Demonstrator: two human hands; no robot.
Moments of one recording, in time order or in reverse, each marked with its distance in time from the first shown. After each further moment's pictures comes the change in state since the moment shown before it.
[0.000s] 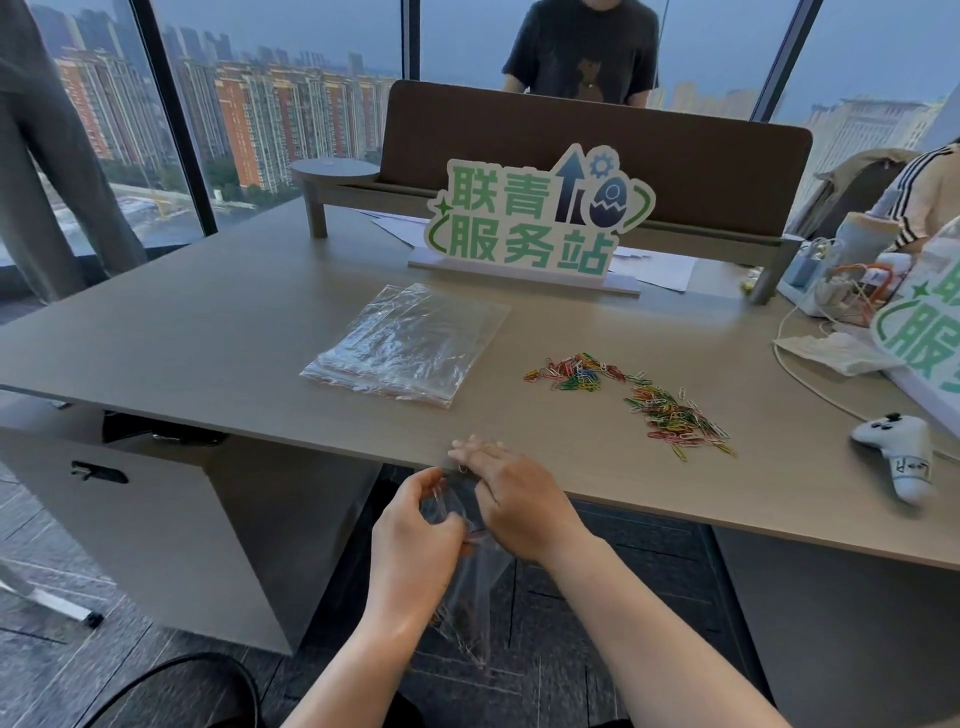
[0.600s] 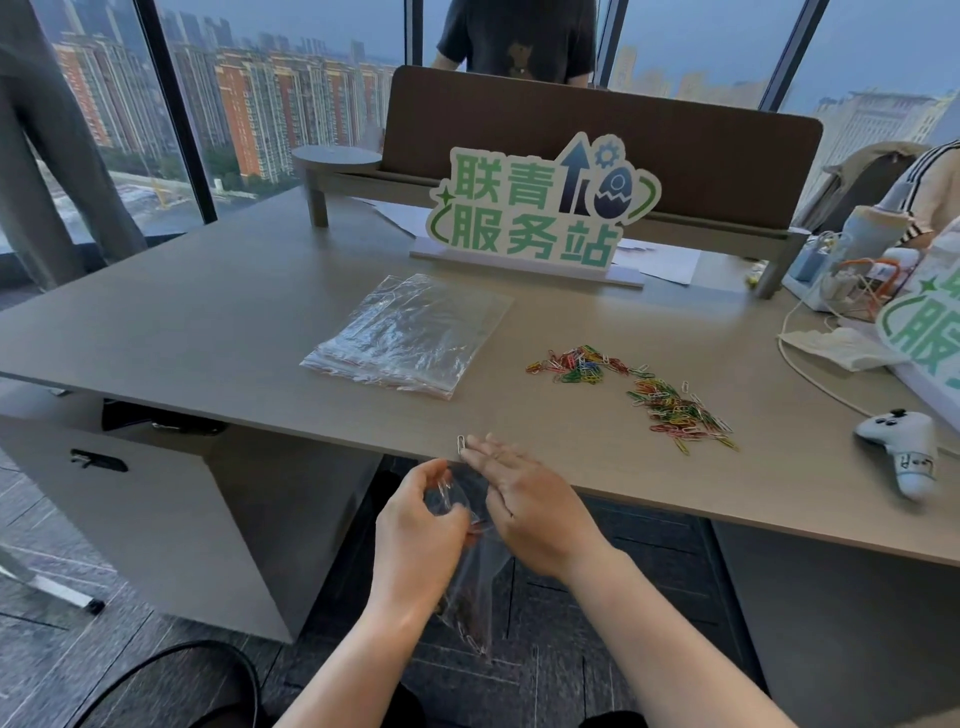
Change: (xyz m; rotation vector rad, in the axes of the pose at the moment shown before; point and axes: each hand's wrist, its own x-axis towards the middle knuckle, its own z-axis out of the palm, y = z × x) left_hand 0.000 0.001 0.002 0.011 0.014 -0.006; right_hand -0.020 0.004 -0.003 -0.014 -0.040 0.013
